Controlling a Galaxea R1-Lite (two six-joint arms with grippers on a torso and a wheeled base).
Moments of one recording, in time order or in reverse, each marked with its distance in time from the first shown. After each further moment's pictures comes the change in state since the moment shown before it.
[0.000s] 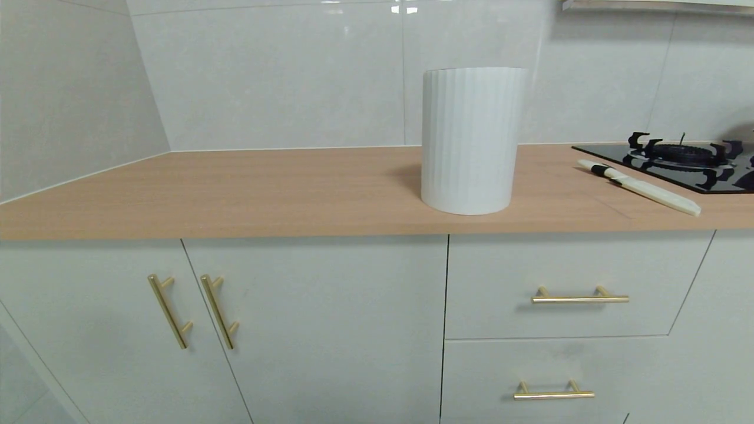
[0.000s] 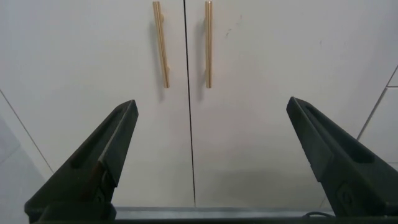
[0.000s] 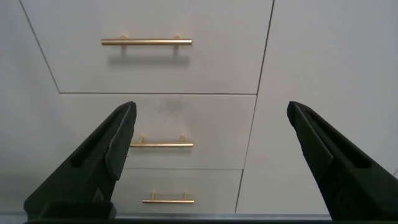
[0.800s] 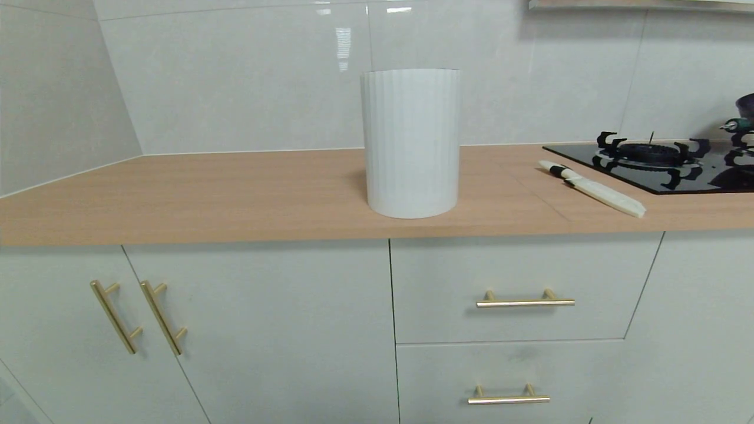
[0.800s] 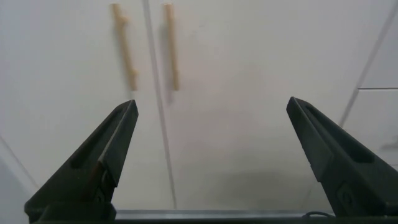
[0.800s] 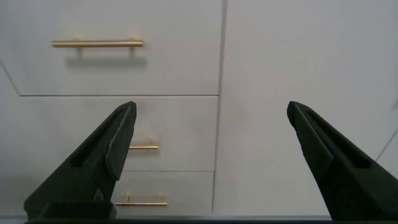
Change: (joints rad) left arm 0.000 0.000 0.000 0.000 0.000 0.000; right arm 0.000 0.000 0.000 0.000 0.000 0.000
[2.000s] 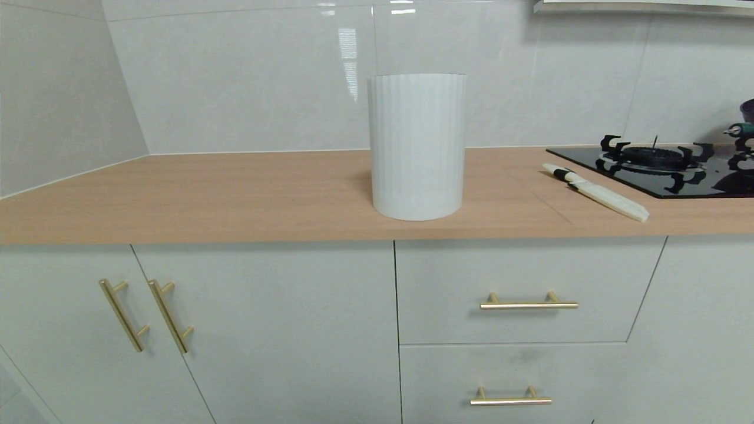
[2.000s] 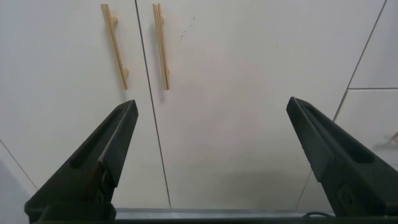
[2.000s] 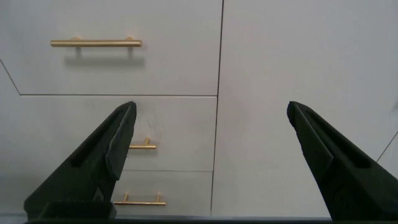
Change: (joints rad) left arm 0.000 0.000 0.000 0.001 0.000 0.000; right arm -0.001 0.000 0.000 0.000 0.001 0.000
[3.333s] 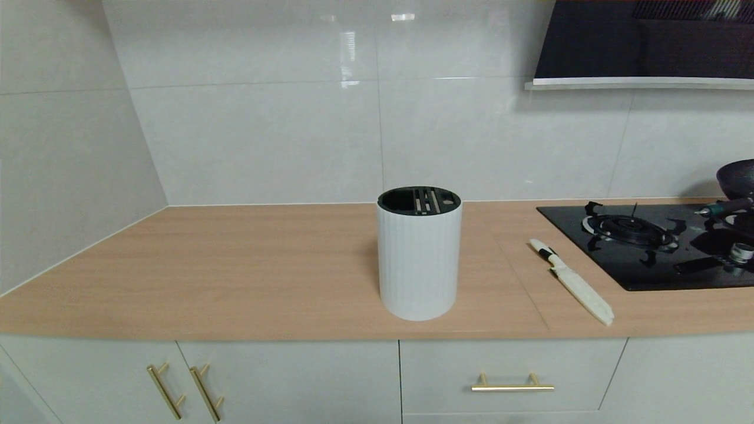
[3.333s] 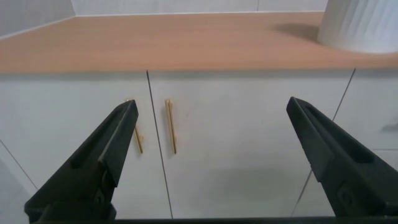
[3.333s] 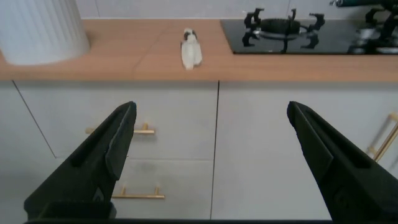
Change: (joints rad) left arm 0.000 0.000 0.000 0.000 0.000 0.000; right arm 0.000 0.000 0.000 0.000 0.000 0.000
